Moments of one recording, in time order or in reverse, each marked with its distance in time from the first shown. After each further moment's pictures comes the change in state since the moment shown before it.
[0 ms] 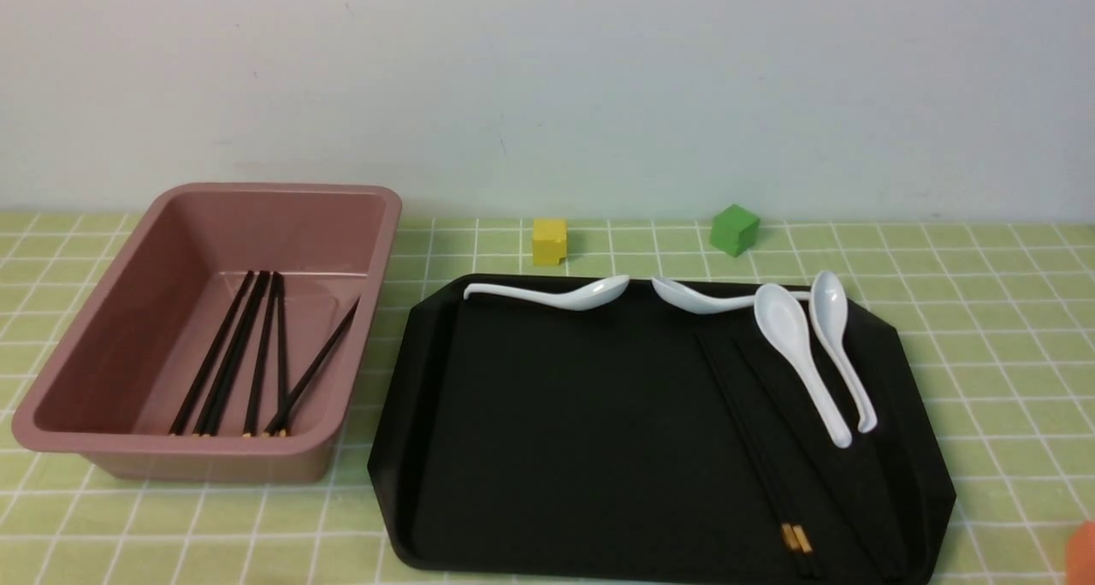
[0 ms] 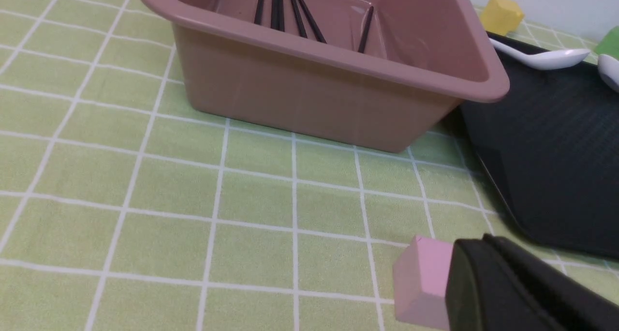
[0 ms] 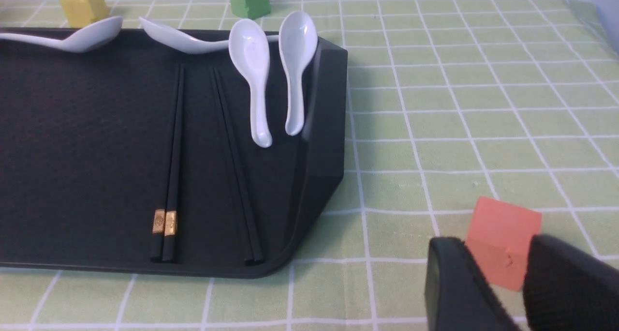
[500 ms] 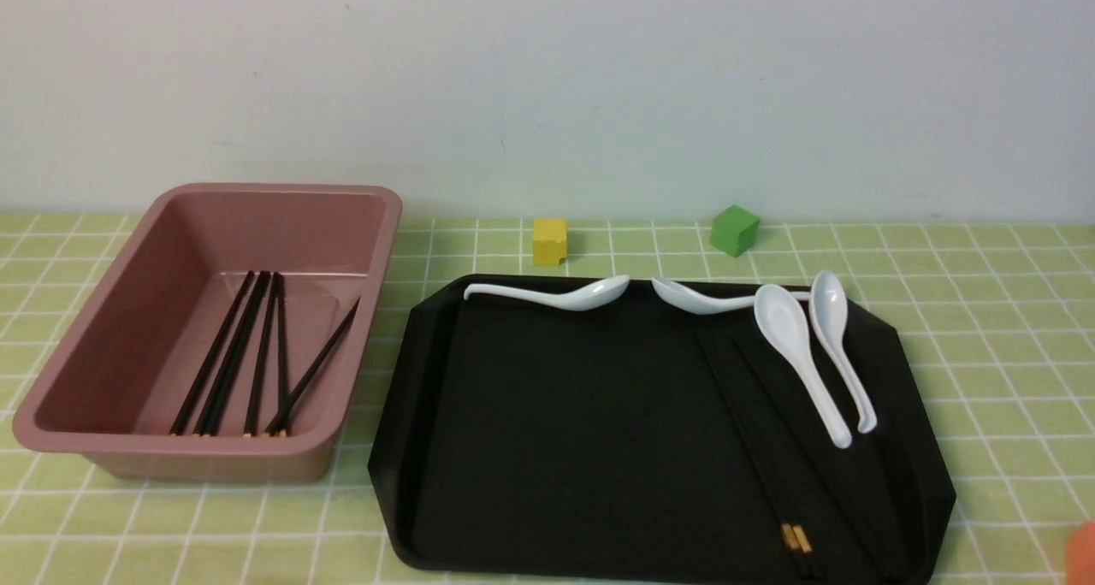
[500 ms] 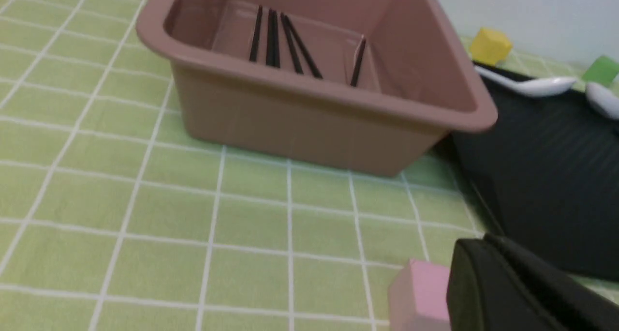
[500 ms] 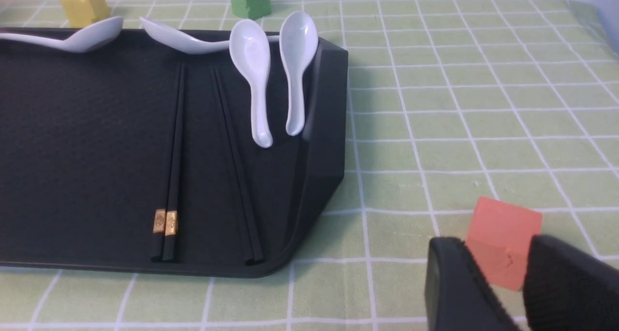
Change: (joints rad) right arm 0.000 0.000 0.000 0.000 0.000 0.000; left arm 0.000 0.001 -0.001 -0.001 -0.010 0.000
